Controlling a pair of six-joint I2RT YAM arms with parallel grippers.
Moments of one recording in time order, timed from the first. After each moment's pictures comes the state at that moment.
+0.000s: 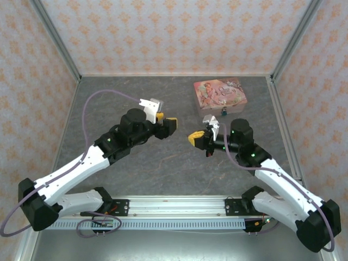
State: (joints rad) left arm -0.71 1.14 1.00 -0.24 -0.06 -0.40; right arm 0.53 0.86 0.63 -0.05 -0.68 0.12
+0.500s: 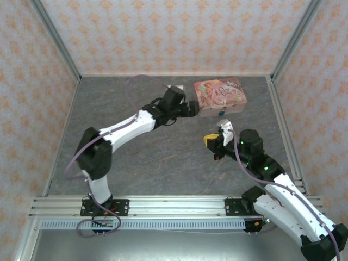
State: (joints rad) left arm -0.65 1.86 1.51 -0.32 -0.04 -0.67; right arm 0.53 0.64 0.61 -0.34 -0.33 0.15
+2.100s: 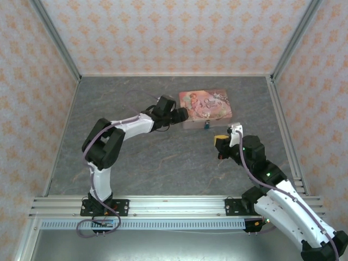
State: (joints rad) left arm -0.53 1.91 1.22 -0.10 0.07 -0.80; right arm 0.53 0.56 0.54 -0.38 -0.06 0.29
